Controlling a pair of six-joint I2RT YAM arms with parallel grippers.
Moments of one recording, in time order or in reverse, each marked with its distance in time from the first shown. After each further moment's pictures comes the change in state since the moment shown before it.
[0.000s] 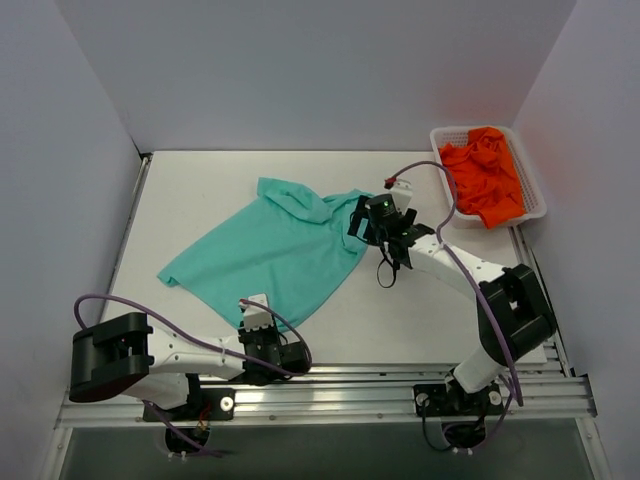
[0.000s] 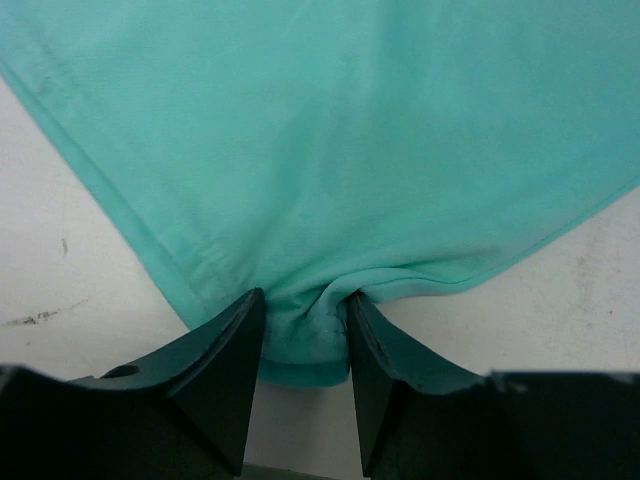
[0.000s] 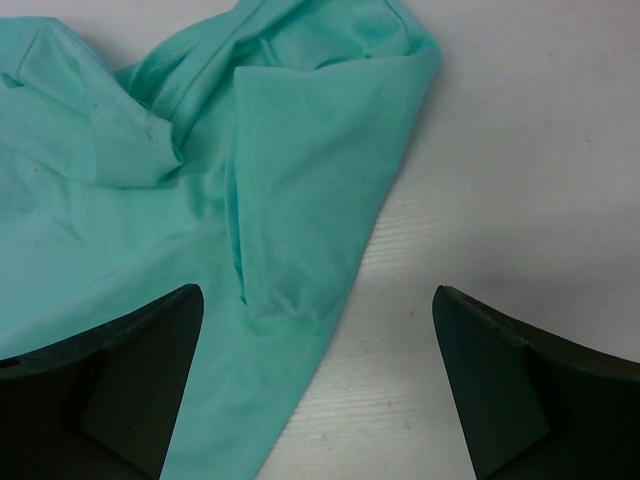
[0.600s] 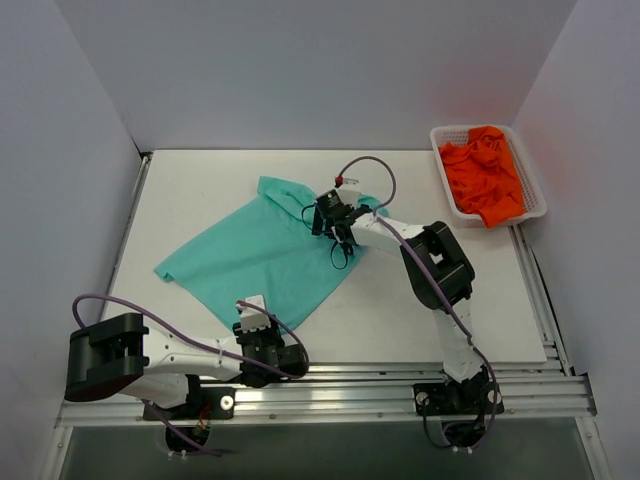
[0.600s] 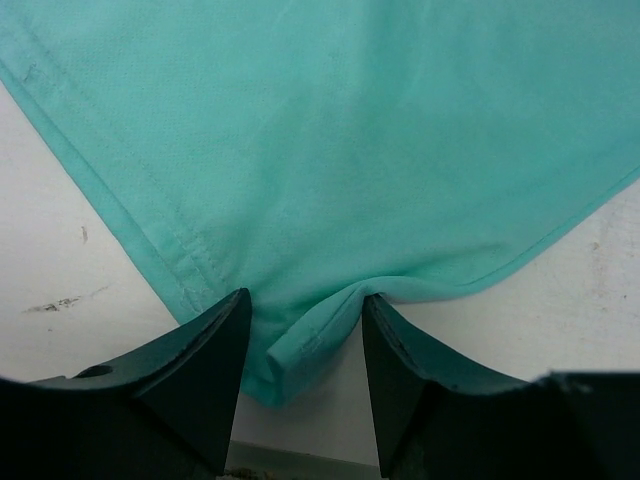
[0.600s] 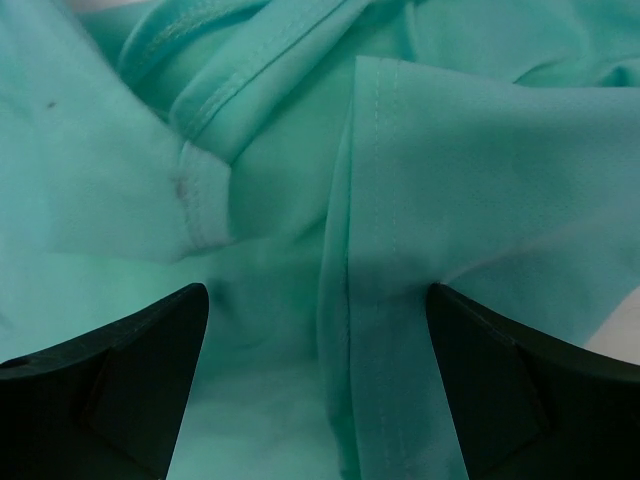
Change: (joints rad) left arm -0.020 -0.023 -0.006 -0.056 -0.003 -0.049; right arm 0.105 0.542 0.465 -0.088 0.048 0.011
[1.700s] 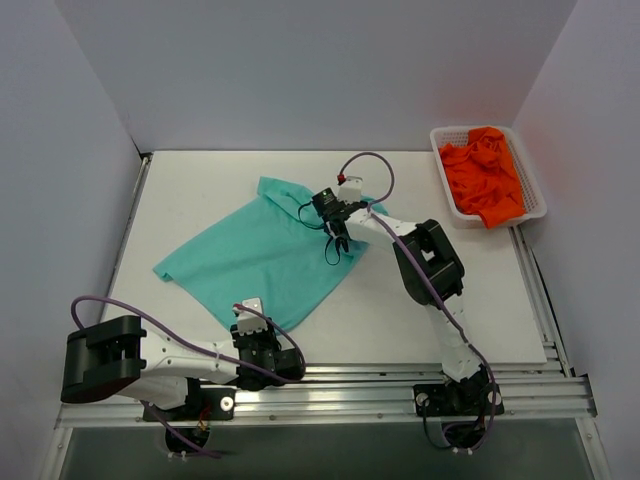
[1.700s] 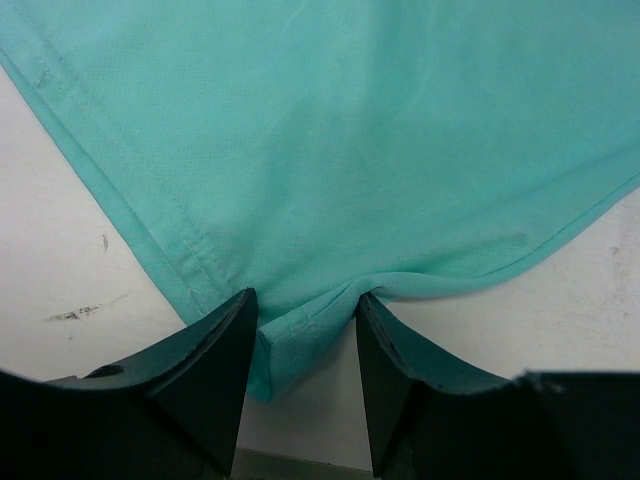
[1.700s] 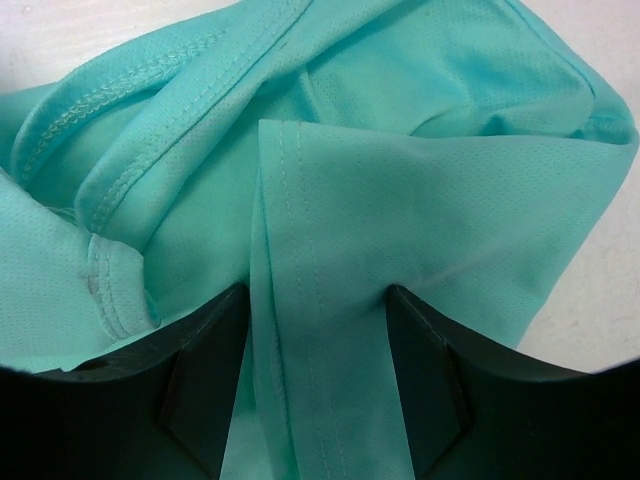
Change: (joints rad) left arm -0.013 -0.029 -0.042 0.005 -0.027 -0.005; right arm 0.000 0.105 0.136 -0.146 0.204 0.032
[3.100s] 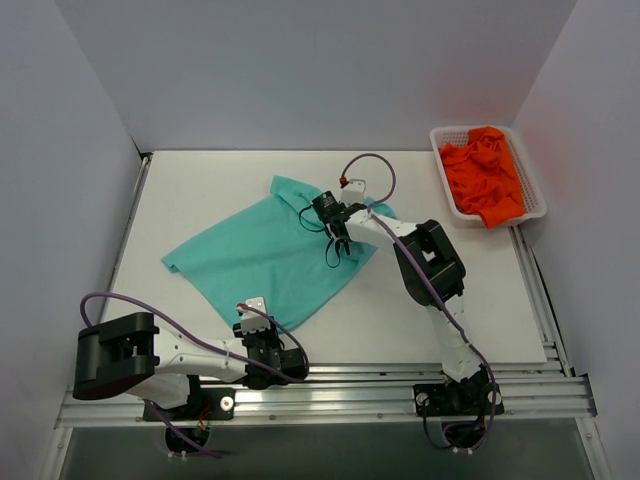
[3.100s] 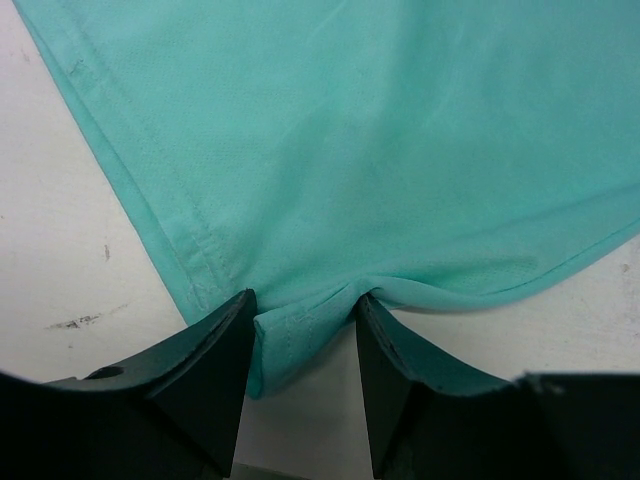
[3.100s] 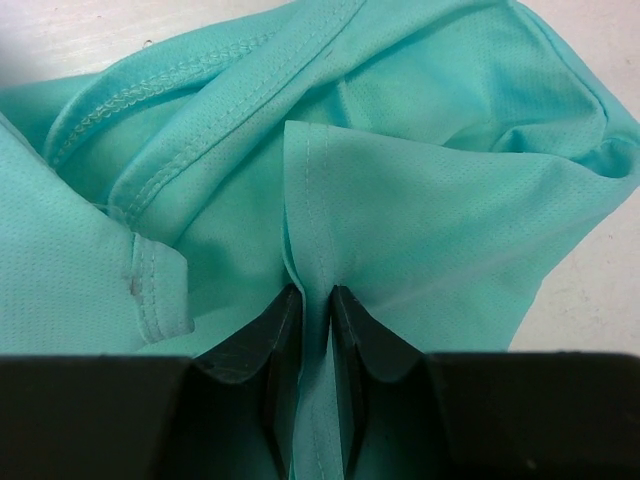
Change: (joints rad) left arm 0.000 0.069 0.033 -0.018 -0.027 -0.022; right arm 0.000 -0.010 -0.014 -0.063 0.072 0.015
